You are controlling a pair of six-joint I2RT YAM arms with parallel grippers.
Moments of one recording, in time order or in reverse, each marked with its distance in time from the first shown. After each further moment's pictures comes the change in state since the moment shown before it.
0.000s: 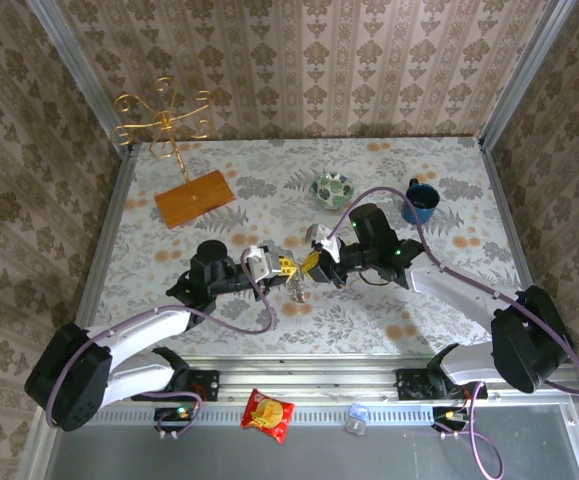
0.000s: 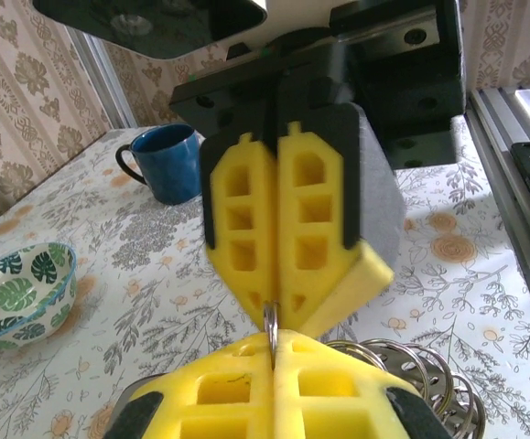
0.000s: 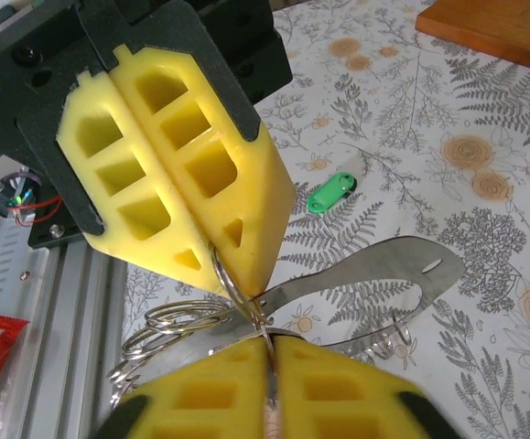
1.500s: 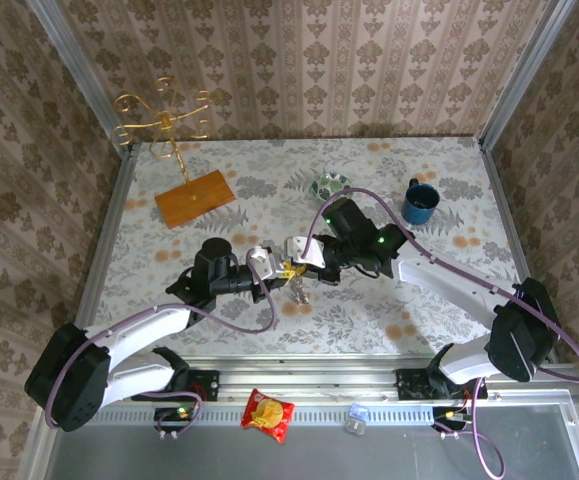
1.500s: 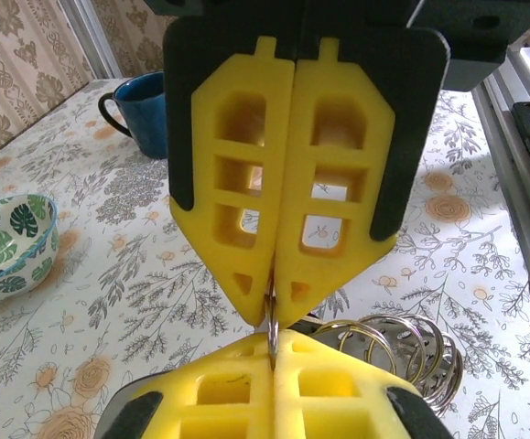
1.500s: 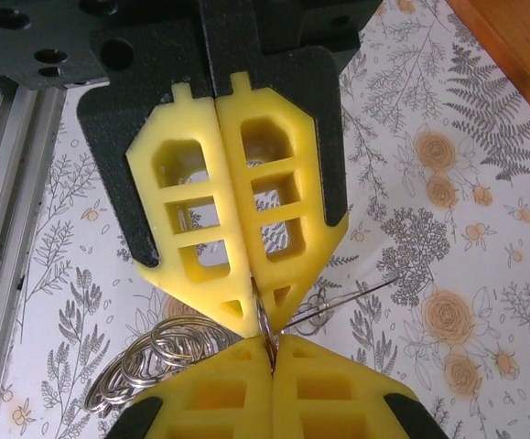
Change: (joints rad) left arm 0.003 0.000 0.033 -0.164 -0.022 0.045; right arm 0.135 0.069 0.256 -0.365 0.299 -0.407
